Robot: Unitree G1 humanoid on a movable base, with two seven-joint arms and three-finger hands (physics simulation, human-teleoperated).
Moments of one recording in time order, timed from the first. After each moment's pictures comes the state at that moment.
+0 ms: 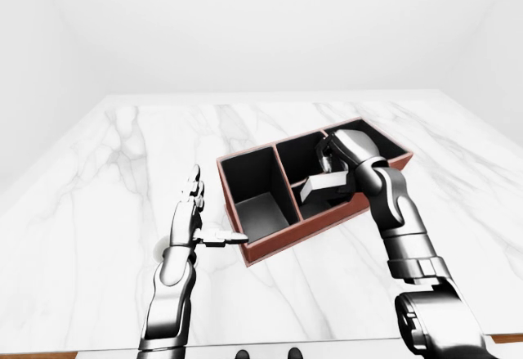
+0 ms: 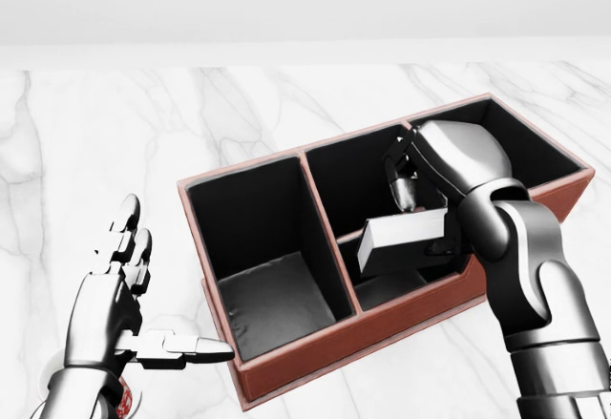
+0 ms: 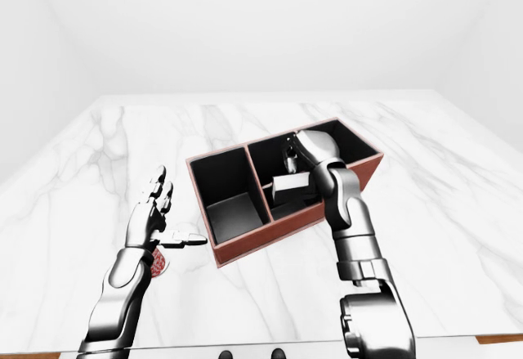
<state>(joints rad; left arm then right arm) 0.00 0.03 0.05 -0.10 0.01 0.09 -0.08 -0.61 -0.28 -0.04 0.33 -0.99 -0.09 0.29</state>
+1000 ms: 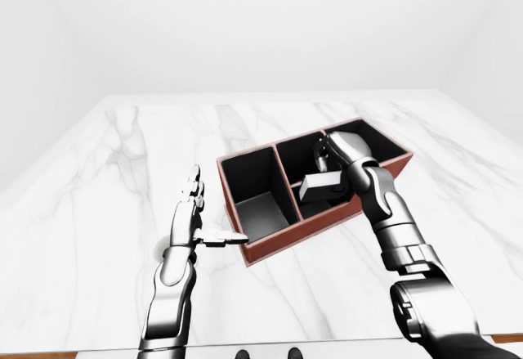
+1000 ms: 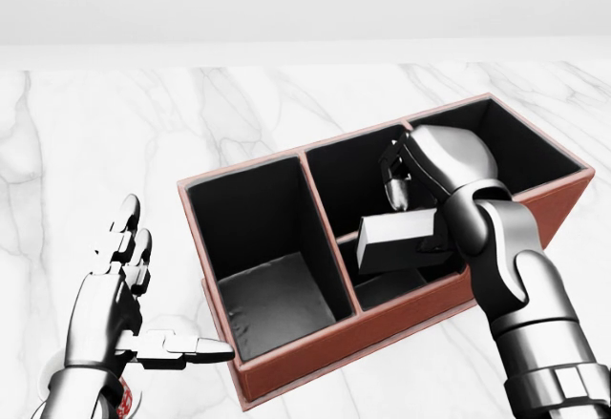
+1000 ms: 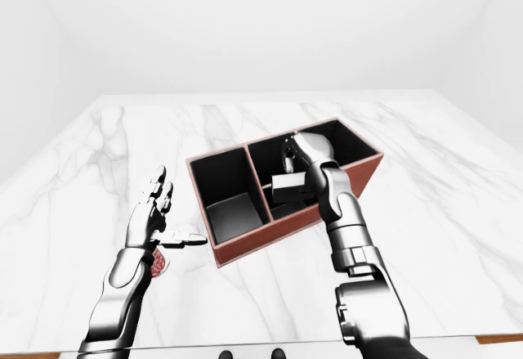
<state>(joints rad) 0.00 0.03 0.05 -0.10 0.02 0.09 -0.07 -0.69 -0.27 -0.01 0.54 -1.02 -0.09 0.16</state>
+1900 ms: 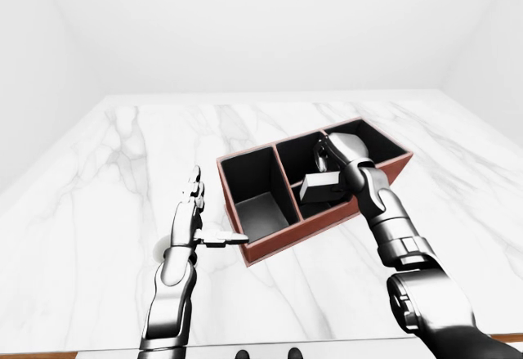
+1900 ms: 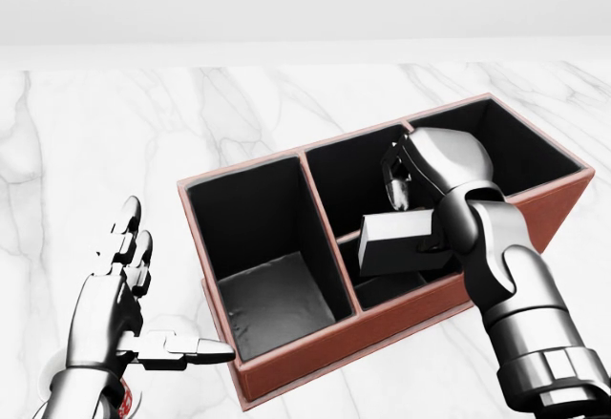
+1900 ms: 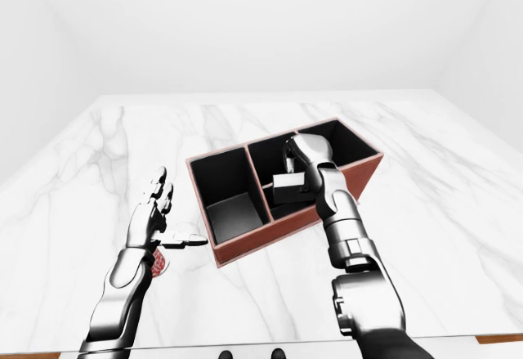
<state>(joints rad) 0.00 0.03 0.04 -0.09 0.02 0.09 -0.07 -0.74 -0.26 0.00 0.70 -1.05 -0.09 0.06</state>
